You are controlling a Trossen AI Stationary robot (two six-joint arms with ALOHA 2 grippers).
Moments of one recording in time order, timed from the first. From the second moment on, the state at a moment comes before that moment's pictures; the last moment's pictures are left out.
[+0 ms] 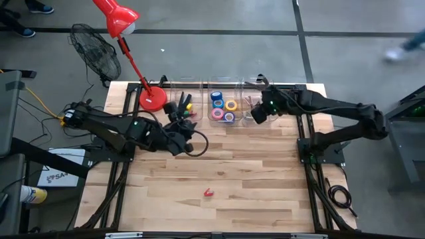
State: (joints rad) left arm -0.31 1.41 1.50 -0.90 -0.95 -0.06; right arm -0.30 1.19 1.10 -0.89 0.31 0.61
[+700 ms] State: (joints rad) left arm -0.31 1.41 1.37 -1.04 -0.93 -0.32; right arm -0.60 1.19 0.71 -0.62 0.07 0.67
